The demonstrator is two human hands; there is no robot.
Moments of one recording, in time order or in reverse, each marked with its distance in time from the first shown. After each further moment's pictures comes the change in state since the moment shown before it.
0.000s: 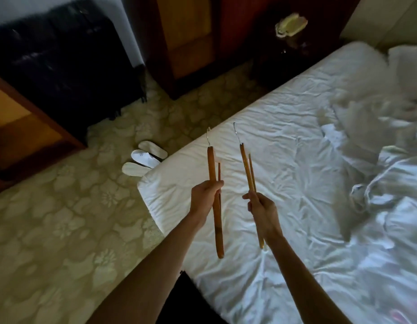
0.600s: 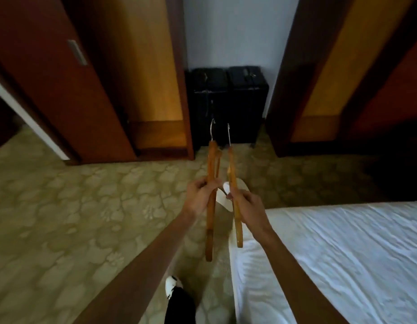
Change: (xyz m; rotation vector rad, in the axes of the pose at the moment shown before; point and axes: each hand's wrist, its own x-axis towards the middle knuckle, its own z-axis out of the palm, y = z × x) left_hand -0.105 0.076 -0.388 -0.279 0.457 0.344; right_hand -0.144 -0.253 0.302 -0.072 -0.630 -0.366
